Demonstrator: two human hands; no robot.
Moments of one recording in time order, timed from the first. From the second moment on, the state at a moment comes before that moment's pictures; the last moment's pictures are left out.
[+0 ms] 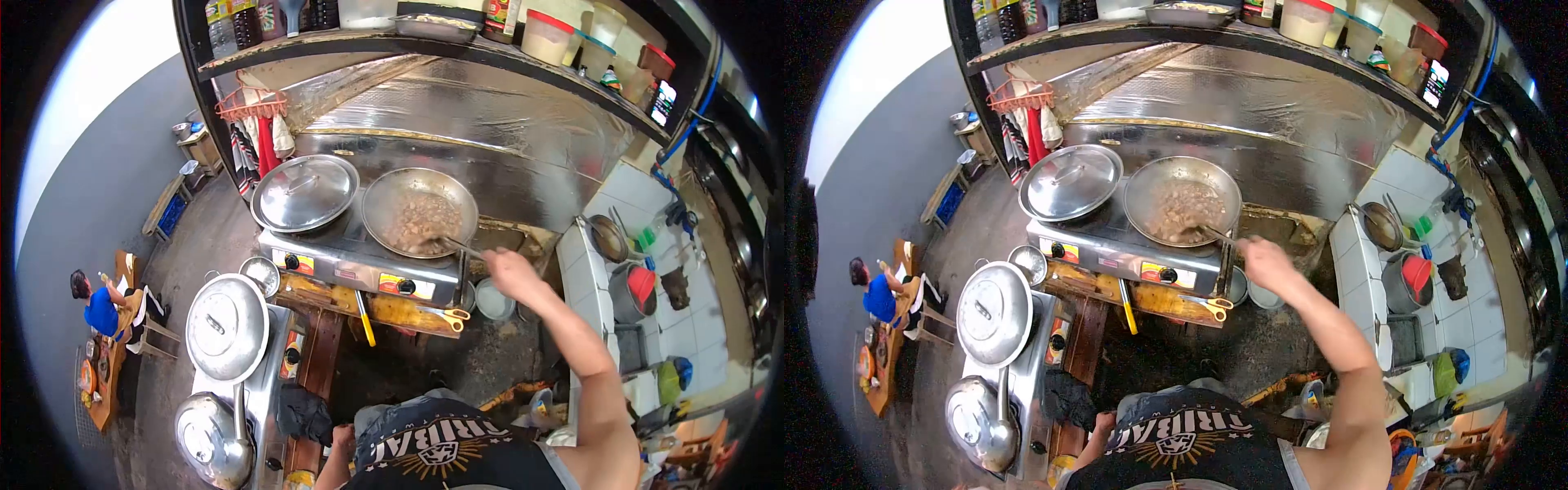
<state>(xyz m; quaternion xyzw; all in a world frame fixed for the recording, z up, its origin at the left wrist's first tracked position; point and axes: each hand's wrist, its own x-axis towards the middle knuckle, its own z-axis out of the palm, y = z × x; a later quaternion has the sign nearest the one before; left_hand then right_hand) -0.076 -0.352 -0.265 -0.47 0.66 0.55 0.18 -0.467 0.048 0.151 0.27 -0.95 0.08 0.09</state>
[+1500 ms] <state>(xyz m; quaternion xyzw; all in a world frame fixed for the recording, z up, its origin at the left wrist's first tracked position) -0.087 -0.339 -0.289 -0.44 0.67 0.57 0.18 -0.499 0.095 0.157 0.20 -0.92 0.32 0.07</state>
